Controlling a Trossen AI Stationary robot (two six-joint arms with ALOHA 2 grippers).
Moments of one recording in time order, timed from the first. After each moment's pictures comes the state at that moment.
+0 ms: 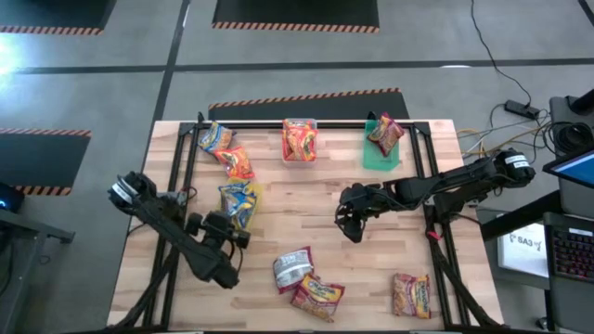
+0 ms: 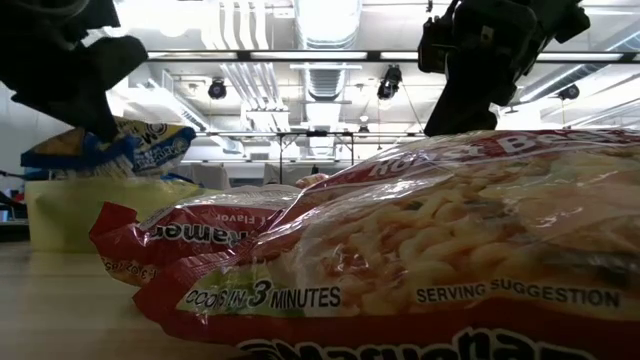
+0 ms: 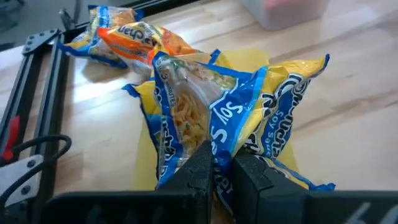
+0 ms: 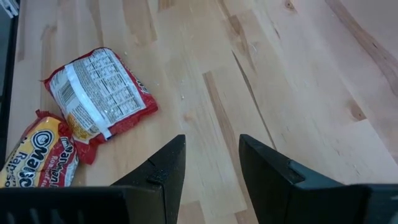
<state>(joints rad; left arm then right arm) -0.72 1.73 1.09 -1.48 -0.79 -2.16 0.13 1.33 0.77 -0.23 0.00 0.49</state>
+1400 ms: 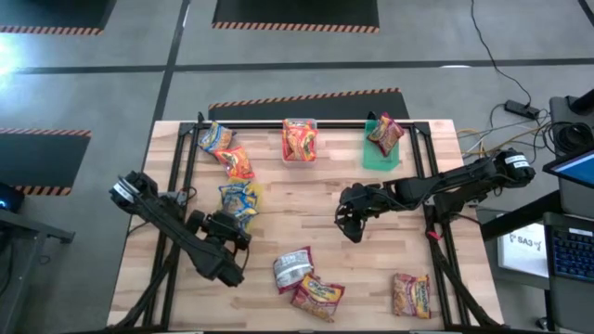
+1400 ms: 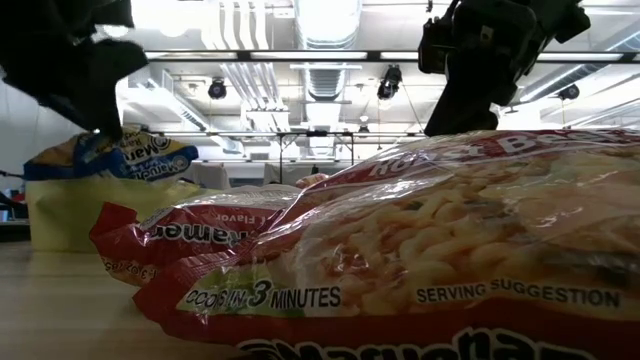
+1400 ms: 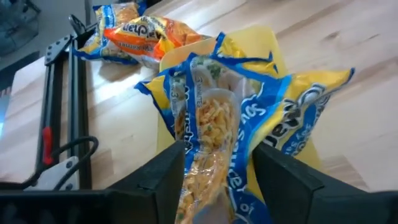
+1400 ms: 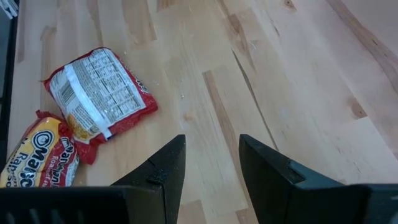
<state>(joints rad) -0.68 1.73 1.16 -1.53 -0.69 -1.97 0.13 1.33 0.77 -0.23 0.00 0.50</state>
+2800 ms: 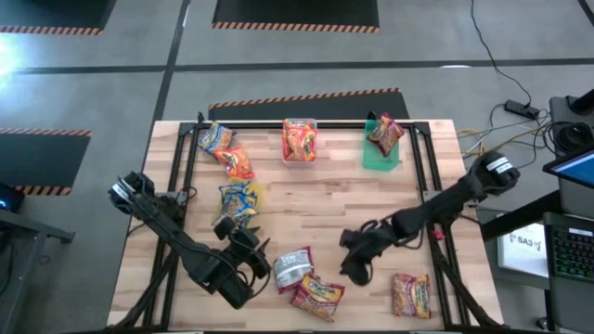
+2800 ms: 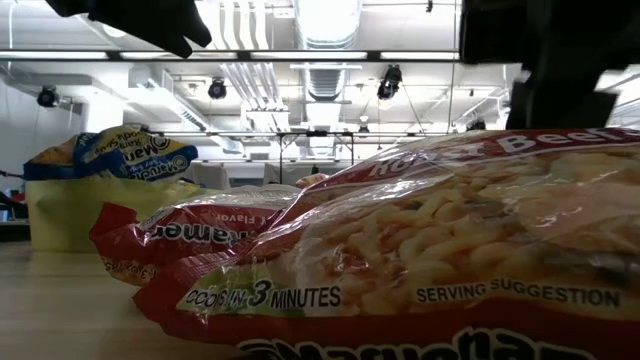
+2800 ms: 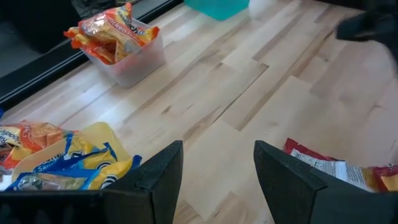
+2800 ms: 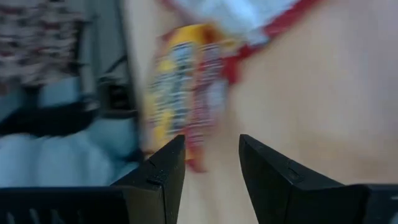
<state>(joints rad) -0.72 1.73 1.37 -1.11 -0.99 -1.38 0.46 1.50 0.76 0.04 -0.16 0.97</state>
